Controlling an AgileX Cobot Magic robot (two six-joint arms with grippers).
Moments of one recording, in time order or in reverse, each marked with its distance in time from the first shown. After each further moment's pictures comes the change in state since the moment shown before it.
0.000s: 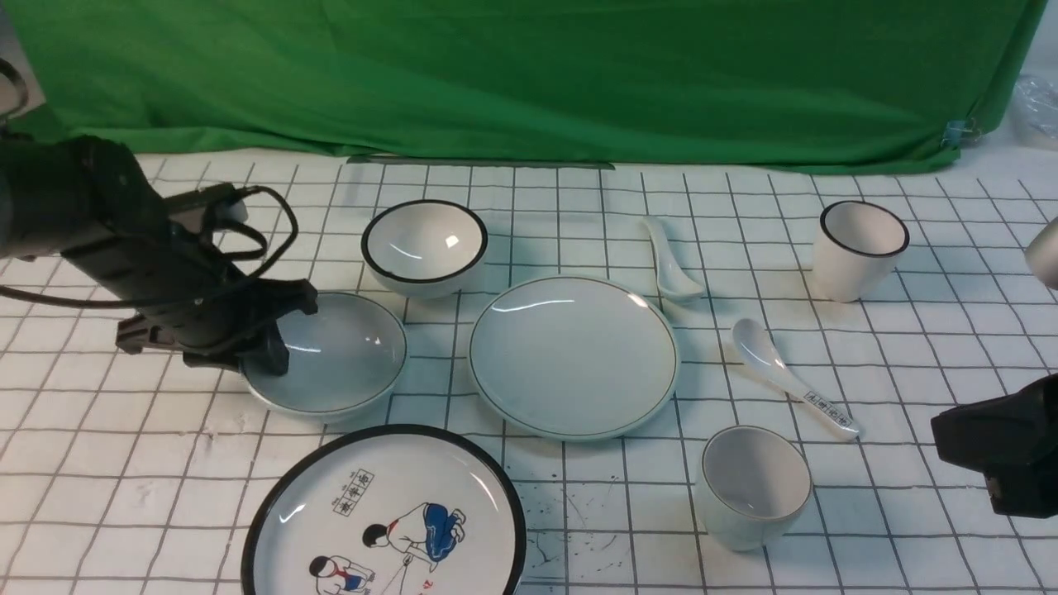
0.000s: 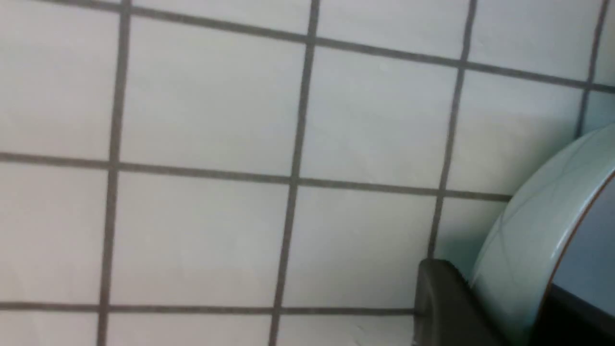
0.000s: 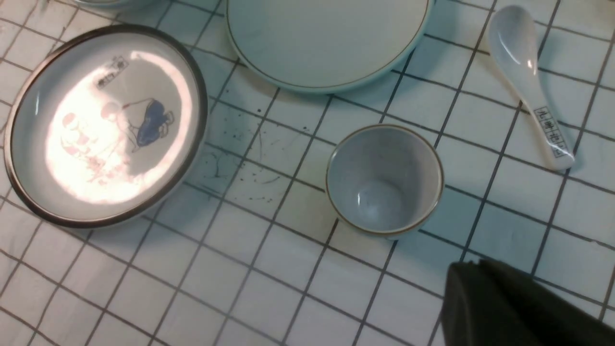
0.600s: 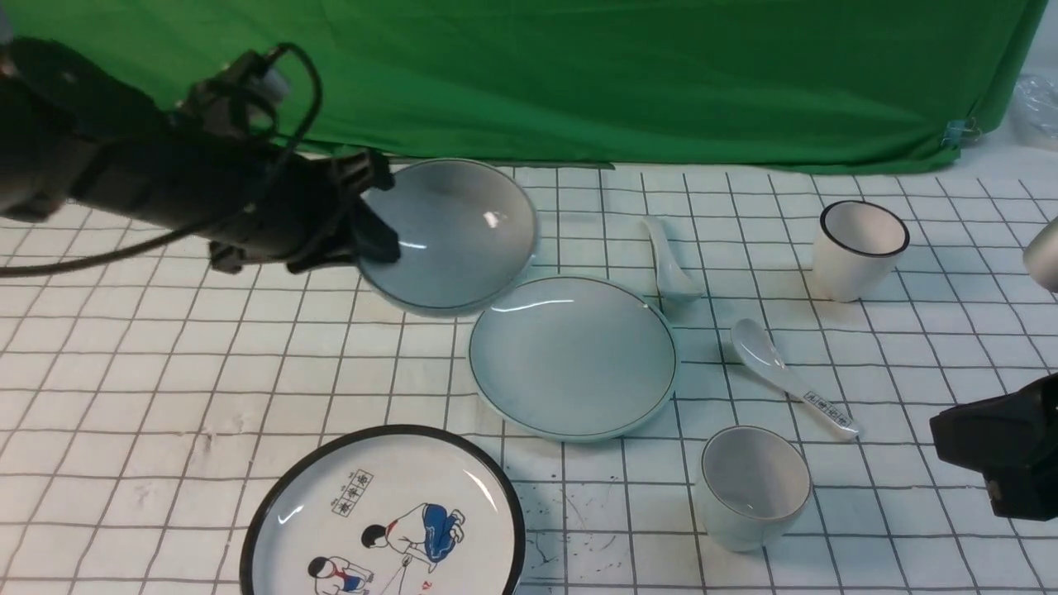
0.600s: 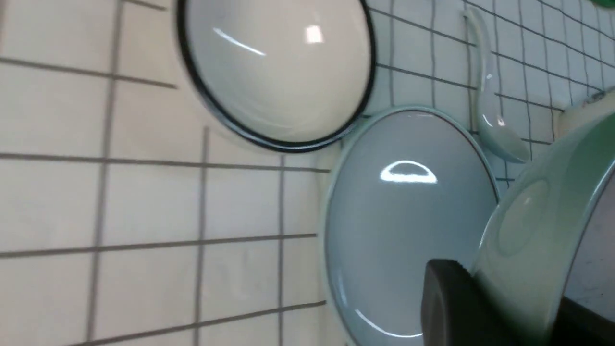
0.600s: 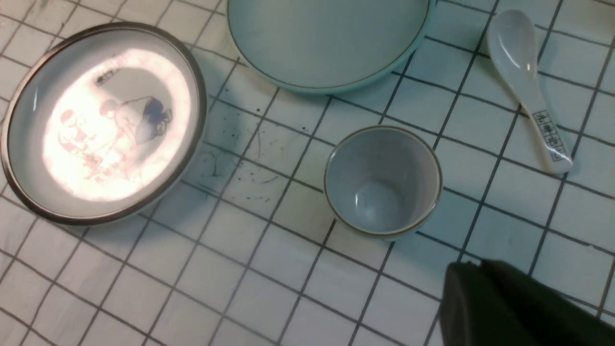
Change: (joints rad) right arm 0.001 0.000 0.000 -0.001 -0.001 -0.016; left arm -0.163 -0.185 0.006 -0.532 -0.050 0.259
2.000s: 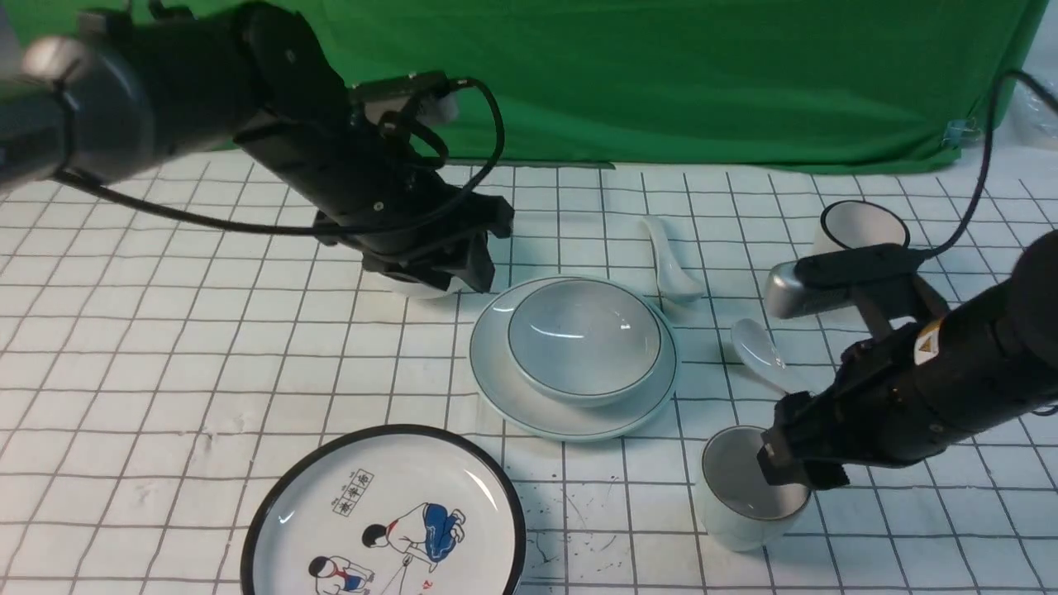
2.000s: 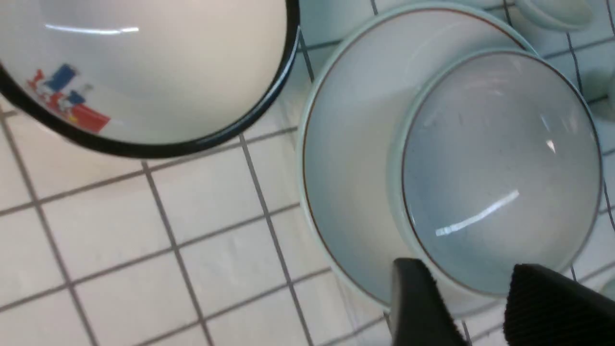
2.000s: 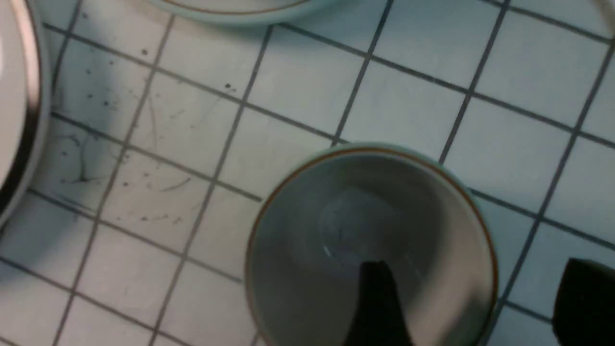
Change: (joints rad) right arm 0.000 0.619 -0.083 -0.014 -0.167 -0.003; left arm -0.152 0.125 -0.296 0.444 0.274 -0.171
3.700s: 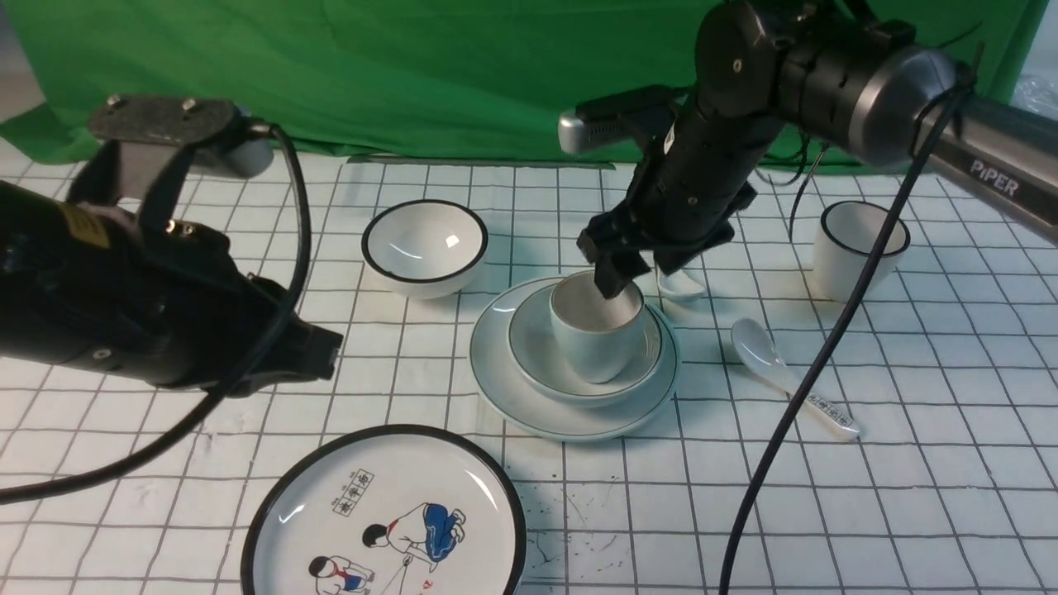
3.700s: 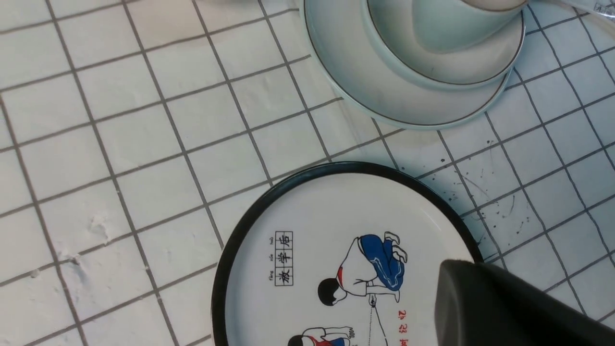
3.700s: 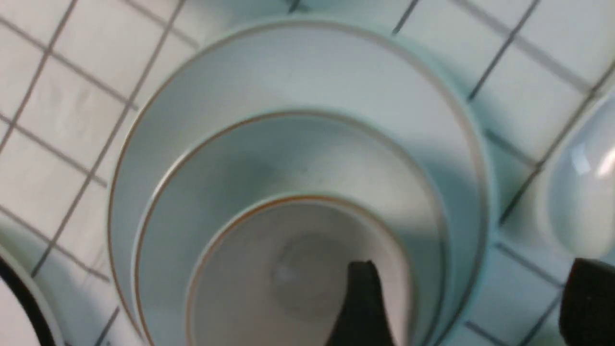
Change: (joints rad) right arm 0.054 0.620 -1.062 -0.111 0.396 -0.025; left arm 0.000 -0.664 0.517 0.093 -0.054 0.026
